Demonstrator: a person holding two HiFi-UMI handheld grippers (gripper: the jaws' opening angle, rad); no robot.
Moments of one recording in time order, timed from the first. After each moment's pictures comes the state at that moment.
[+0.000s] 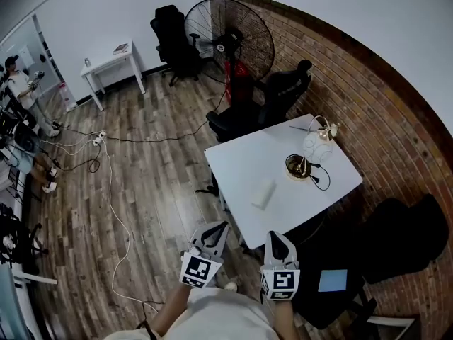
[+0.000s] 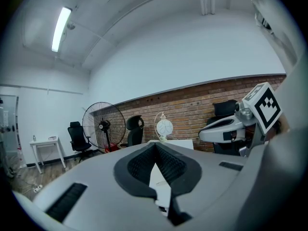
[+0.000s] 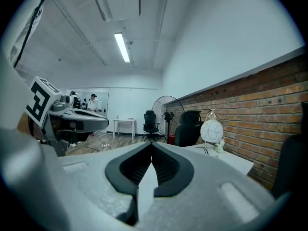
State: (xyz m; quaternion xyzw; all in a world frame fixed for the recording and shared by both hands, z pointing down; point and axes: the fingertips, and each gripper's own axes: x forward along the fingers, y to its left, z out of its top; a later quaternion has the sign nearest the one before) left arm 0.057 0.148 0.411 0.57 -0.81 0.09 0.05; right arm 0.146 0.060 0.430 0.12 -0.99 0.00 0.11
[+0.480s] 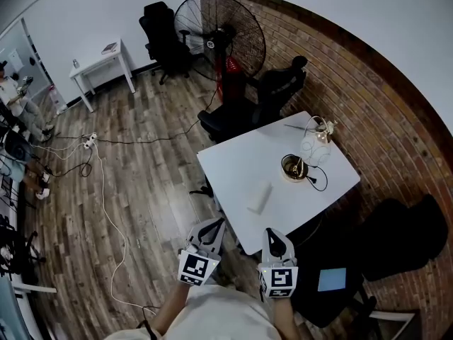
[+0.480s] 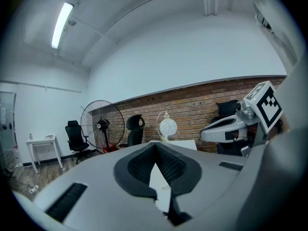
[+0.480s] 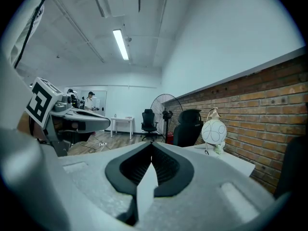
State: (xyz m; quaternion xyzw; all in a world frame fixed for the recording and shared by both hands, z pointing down) left arm 0.015 0.119 0.421 0.58 -0.81 0.09 0.05; right arm 0.108 0.035 0.438 0.13 -0.98 -0.01 0.12
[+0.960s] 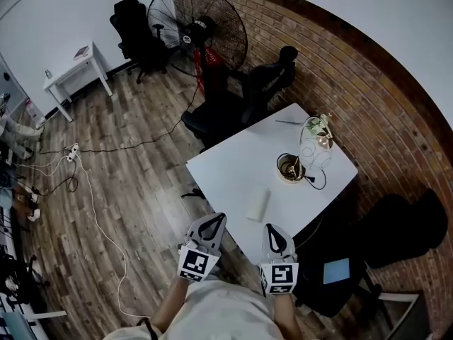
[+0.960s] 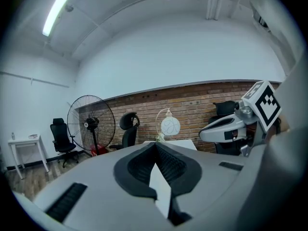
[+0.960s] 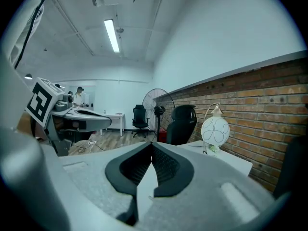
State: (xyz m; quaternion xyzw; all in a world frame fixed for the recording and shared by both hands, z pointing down) left arm -0.072 0.063 0.435 0.64 -0.76 0.09 0.05; right arm 0.031 -0.006 0.451 0.18 -0.97 0.00 0.14
